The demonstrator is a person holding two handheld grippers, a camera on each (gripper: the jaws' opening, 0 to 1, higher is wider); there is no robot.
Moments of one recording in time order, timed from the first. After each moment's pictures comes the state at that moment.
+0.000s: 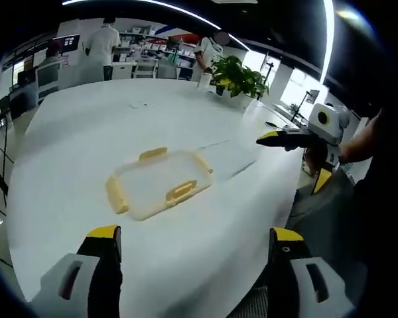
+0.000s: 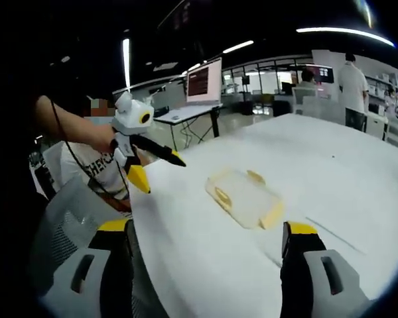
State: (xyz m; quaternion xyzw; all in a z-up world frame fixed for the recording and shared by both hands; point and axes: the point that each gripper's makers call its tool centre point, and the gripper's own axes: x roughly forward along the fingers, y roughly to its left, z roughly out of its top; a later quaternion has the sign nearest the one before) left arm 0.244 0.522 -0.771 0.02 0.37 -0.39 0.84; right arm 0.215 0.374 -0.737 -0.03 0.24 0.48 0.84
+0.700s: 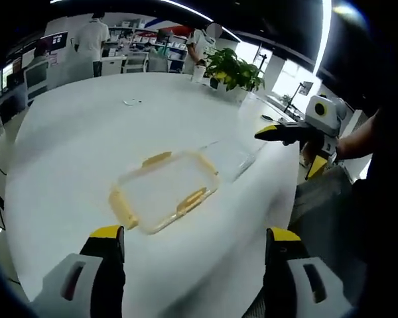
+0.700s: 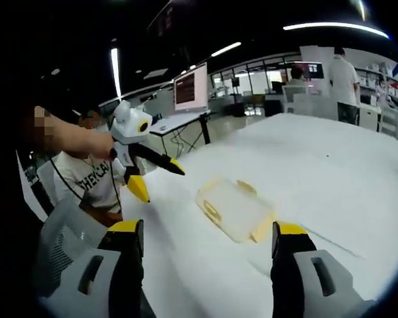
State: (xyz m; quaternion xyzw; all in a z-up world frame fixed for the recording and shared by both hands) left arm 0.275 0.527 -0.771 0.03 0.38 -0.42 0.82; right arm 0.247 0.378 -0.727 0.00 0.24 0.46 0.85
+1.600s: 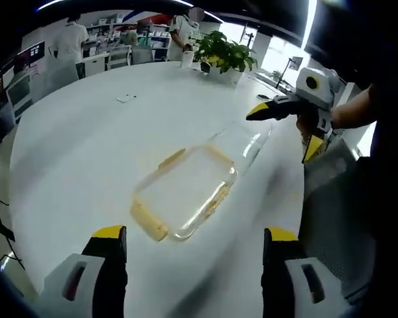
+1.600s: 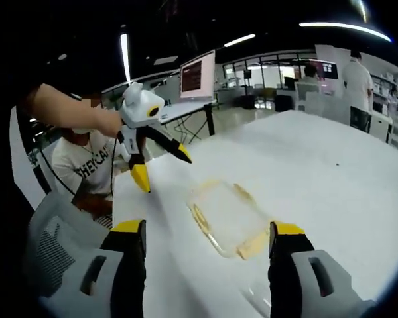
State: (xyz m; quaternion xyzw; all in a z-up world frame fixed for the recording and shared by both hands) left arm 0.313 0.542 -0.782 0.12 0.40 -0.45 0.79; right arm 0.284 0.395 -0.739 -0.06 0.26 0.49 0.83
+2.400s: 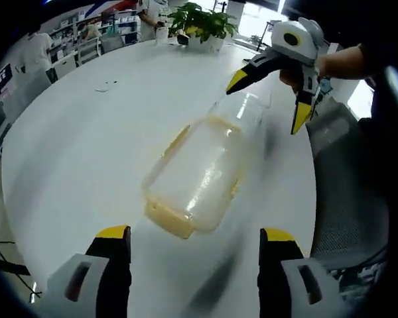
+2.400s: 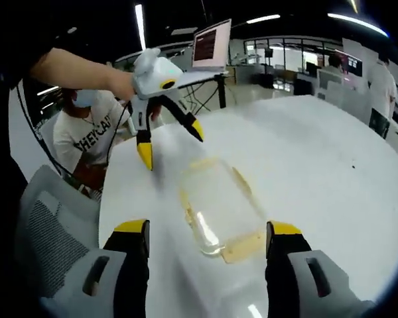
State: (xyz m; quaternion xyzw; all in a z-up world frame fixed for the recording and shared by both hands) left arm 0.335 0.552 -0.811 0.22 0.43 -0.50 0.72; right arm 0.309 0.404 -0.775 -0.13 0.33 0.53 0.77
